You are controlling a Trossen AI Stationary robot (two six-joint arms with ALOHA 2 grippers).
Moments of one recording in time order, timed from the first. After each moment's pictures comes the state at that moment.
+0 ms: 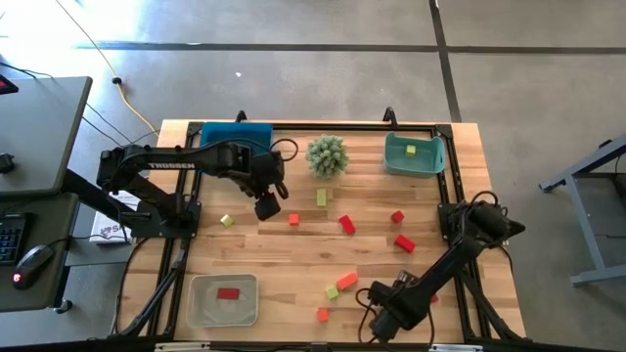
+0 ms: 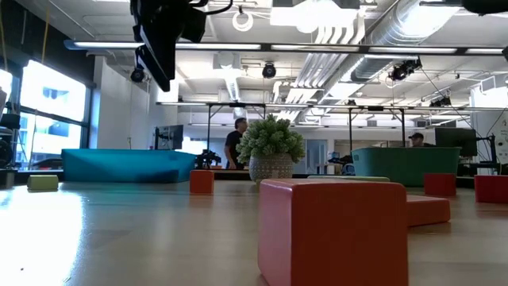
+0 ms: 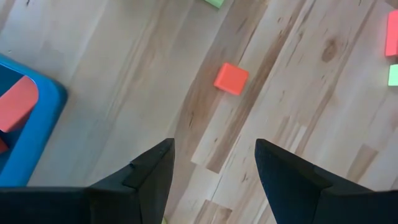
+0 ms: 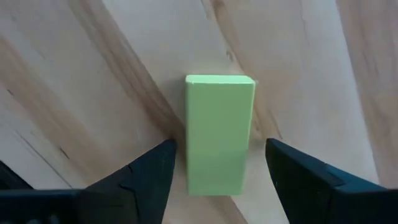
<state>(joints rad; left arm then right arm) 0.23 1.45 1.27 -1.09 0.02 -0.36 0.81 2.00 1.33 -0.91 -0.06 1.30</state>
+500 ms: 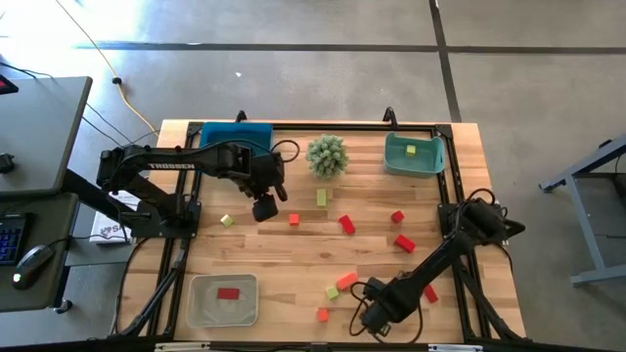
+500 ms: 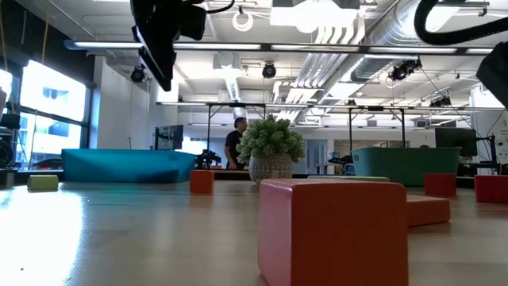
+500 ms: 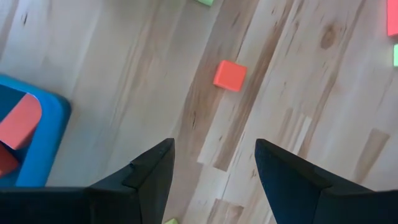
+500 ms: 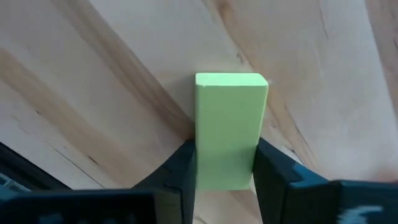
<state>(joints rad) 0.22 1.45 1.27 -1.09 0.02 -0.26 0.73 2.02 1.33 -0.88 -0.17 1.34</state>
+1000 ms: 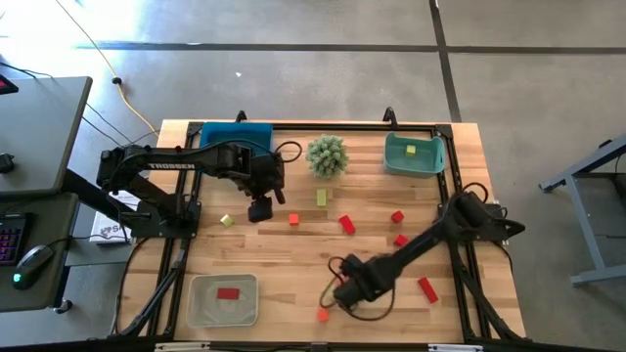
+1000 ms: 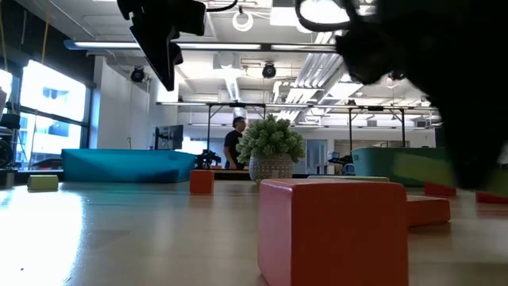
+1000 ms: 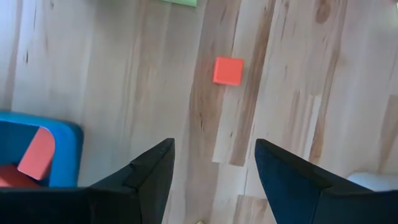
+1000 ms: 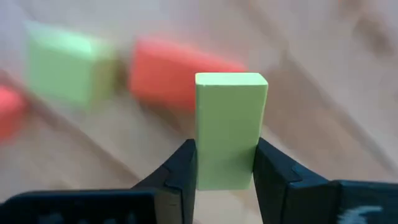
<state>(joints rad) 0.22 1.45 1.27 -1.09 0.02 -0.06 0.54 2.03 1.49 -0.95 0.03 1.35</state>
